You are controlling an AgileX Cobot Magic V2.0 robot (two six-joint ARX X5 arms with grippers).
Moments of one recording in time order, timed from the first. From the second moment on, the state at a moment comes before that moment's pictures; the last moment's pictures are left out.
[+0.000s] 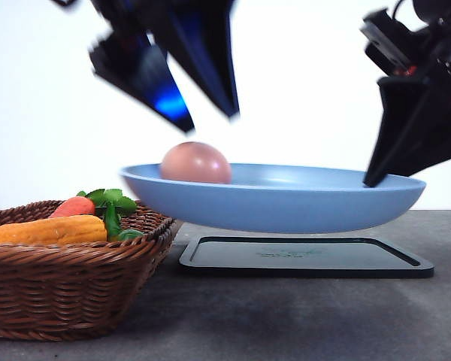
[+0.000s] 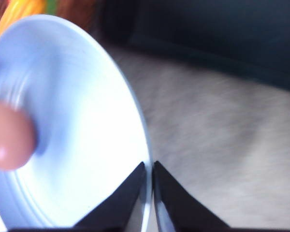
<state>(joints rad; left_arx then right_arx) -0.92 1.32 1.14 -0.70 0.05 -0.03 0.29 1.28 0.85 -0.67 -0.57 0.26</state>
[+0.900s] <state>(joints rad) -0.87 0.79 1.14 -0.93 -0.06 -0.08 0.13 1.86 1.24 -0.54 -0.53 0.21</state>
